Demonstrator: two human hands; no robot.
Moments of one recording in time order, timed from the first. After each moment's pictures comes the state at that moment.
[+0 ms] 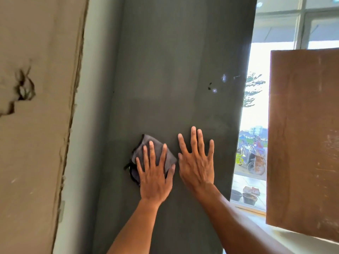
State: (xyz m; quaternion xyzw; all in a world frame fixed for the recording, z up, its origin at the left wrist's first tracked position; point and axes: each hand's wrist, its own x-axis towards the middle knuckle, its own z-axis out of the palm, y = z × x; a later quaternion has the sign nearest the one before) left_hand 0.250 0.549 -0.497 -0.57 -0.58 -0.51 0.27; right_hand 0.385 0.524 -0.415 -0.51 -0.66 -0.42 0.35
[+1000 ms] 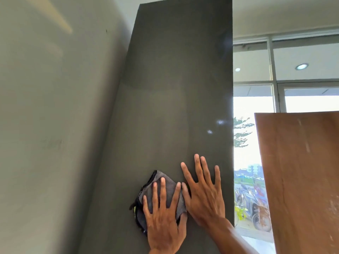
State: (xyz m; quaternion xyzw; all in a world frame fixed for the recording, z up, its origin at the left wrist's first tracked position) left_hand 0.294 0.558 -0.236 -0.56 -0.51 -0.56 0.34; right_hand 0.418 0.541 -0.145 -0.44 -0.63 -0.49 0.41
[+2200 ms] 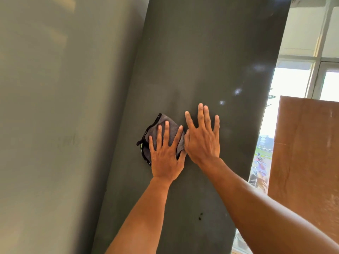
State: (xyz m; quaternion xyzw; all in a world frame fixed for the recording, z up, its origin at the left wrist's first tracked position) left_hand 0.235 0.561 -0.028 -0.55 -0.55 -0.55 0.30; right_hand 0.347 0.527 0.067 -0.46 -0.68 -0.46 0.35
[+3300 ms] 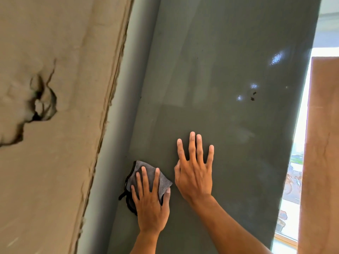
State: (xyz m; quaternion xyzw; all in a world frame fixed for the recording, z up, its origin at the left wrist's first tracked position) left_hand 0.183 0.572 -0.544 -0.50 -0.62 -0.57 0.20; right_hand 0.295 0.556 -0.406 -0.43 -0.68 -0.46 0.38
